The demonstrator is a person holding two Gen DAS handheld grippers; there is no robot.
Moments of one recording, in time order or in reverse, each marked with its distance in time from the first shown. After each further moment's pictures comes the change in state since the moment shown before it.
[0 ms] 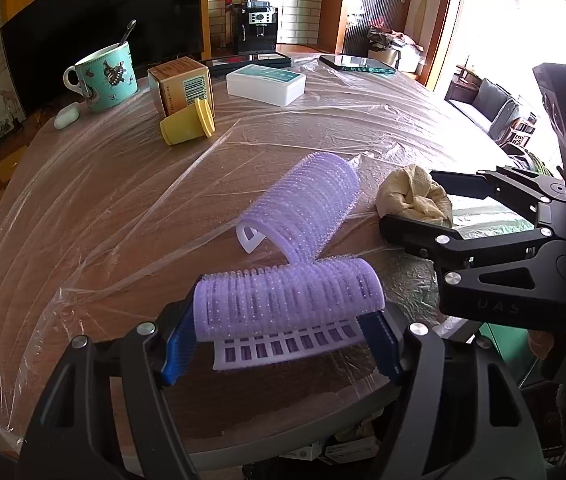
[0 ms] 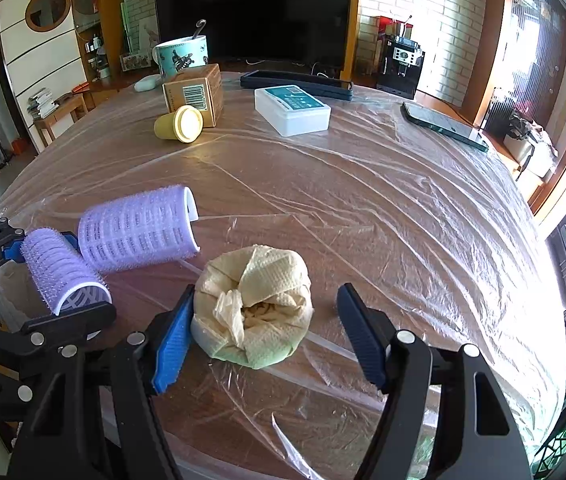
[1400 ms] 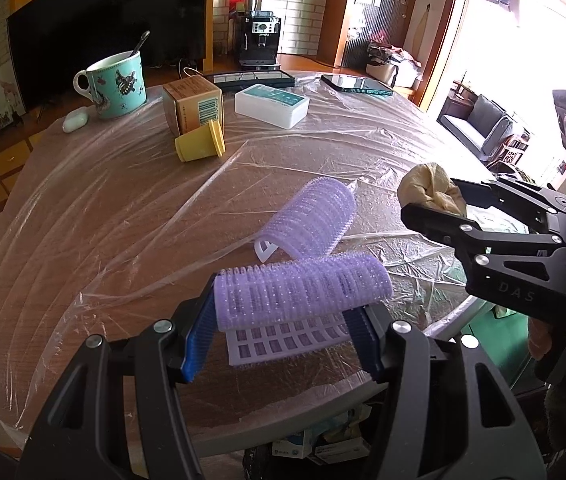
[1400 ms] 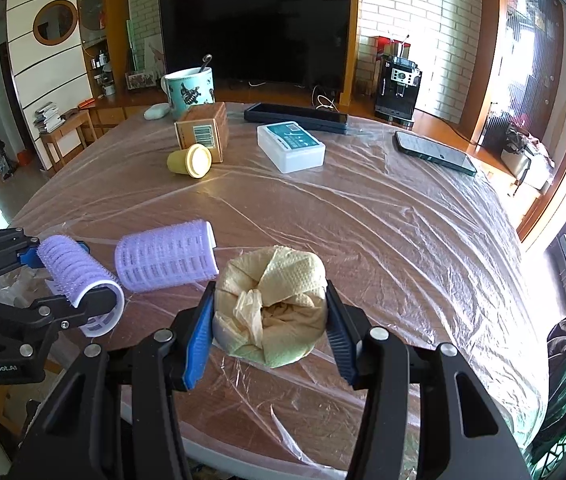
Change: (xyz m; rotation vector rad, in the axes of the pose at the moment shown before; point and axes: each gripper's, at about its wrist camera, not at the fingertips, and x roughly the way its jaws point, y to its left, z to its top) left arm -0.024 0.010 0.008 -0.035 -0.032 -0.036; right arm -0.037 -0.003 0.009 -0.002 -0.078 0.015
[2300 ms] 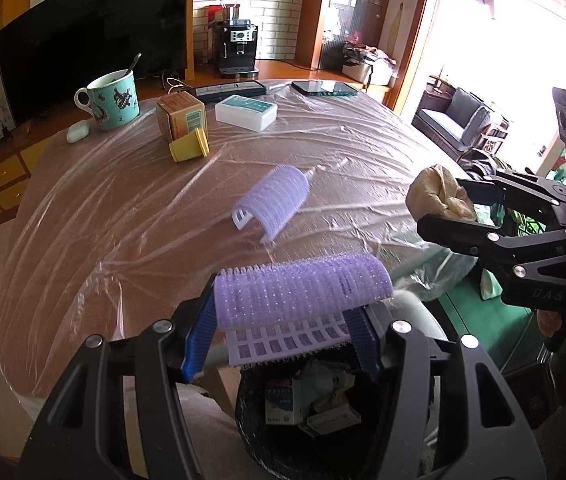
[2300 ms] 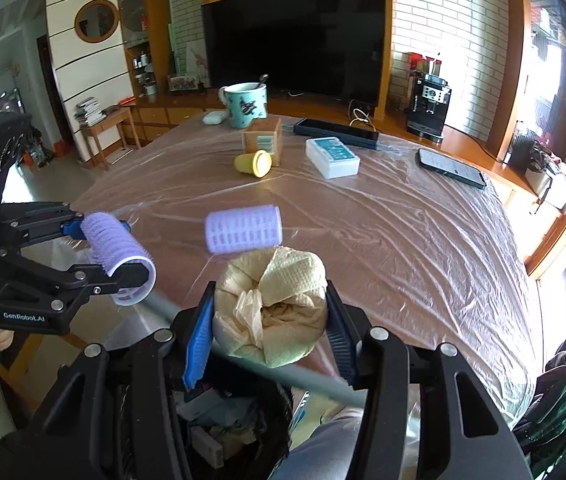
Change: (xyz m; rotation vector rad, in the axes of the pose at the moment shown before) left arm -0.056 -0.015 -0.026 0.061 -0.007 -0.051; right arm -0.077 0.020 -0.030 -0.075 -0.017 0.130
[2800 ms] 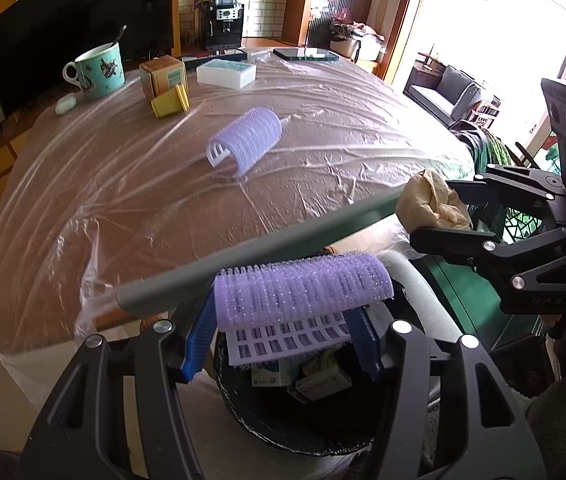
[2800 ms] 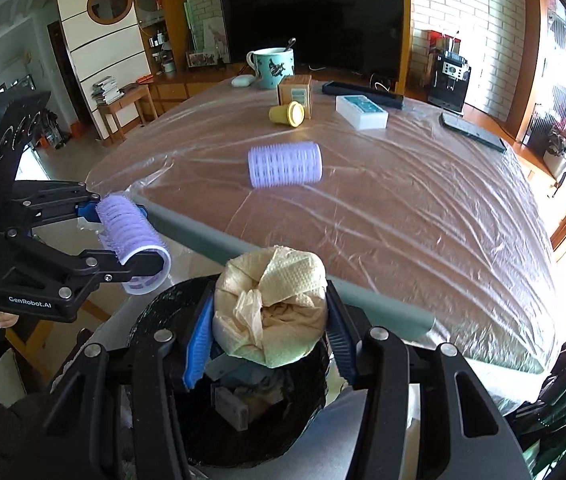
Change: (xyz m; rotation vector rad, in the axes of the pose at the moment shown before) left arm 0.002 -0.013 -0.037 0.022 0.080 -0.031; right arm -0.003 0.021 -0.044 -0.001 0.088 0.061
